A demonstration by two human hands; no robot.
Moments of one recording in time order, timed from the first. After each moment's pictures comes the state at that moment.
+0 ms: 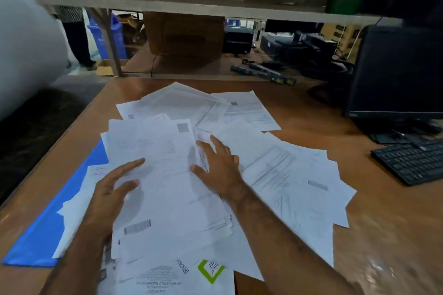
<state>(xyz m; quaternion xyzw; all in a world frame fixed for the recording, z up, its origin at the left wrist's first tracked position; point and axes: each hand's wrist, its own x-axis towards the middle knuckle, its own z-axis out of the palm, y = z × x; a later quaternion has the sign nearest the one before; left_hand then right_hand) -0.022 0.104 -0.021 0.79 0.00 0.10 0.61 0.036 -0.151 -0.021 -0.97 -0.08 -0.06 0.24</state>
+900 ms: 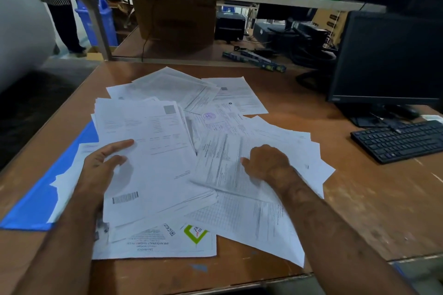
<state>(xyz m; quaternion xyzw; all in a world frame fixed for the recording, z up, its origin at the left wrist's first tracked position) -0.021 0.105 -0.028 0.74 0.04 0.09 0.66 -0.027 -0.259 0.020 -0.99 0.08 0.10 0.01</state>
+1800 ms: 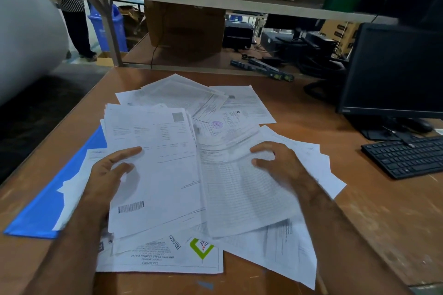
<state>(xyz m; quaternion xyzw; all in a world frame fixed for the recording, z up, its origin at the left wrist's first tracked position) -0.019 0.106 -0.030 0.76 0.04 0.09 0.65 -0.011 -0.298 0.008 -0.90 0.03 -0.02 0.44</state>
